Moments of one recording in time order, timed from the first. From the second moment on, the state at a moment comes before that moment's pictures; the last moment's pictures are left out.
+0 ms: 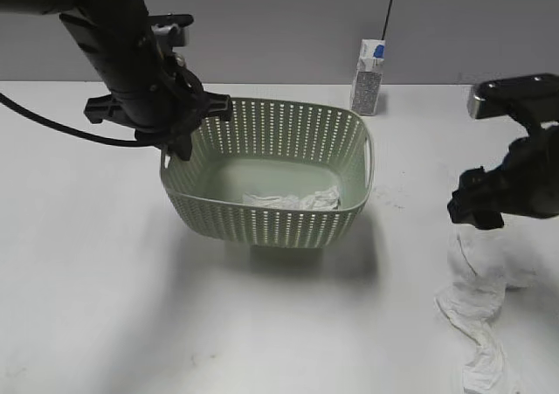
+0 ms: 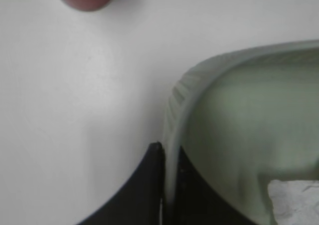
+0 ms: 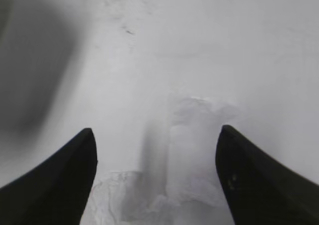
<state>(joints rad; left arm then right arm) -0.54 1.90 -1.40 -0.10 0.84 -0.27 0.28 1.50 -0.75 0.06 0.39 0.01</state>
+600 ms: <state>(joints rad) -0.54 1.90 -1.40 -0.10 0.84 -0.27 0.21 1.74 -0.62 -0.02 0.10 0.22</state>
